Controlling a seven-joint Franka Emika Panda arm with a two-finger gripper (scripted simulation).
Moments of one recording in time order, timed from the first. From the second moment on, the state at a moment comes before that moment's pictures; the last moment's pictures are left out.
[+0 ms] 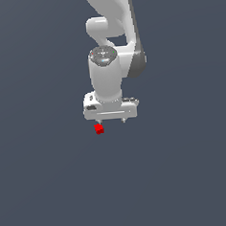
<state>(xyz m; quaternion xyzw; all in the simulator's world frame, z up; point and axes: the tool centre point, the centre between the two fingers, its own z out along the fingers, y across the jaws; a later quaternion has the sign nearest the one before) 0.001 -0.008 0.172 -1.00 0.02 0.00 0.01</state>
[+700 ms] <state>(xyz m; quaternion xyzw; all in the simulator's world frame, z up) -0.014 -0.020 0.143 -1.00 -0.02 0.00 0.01</state>
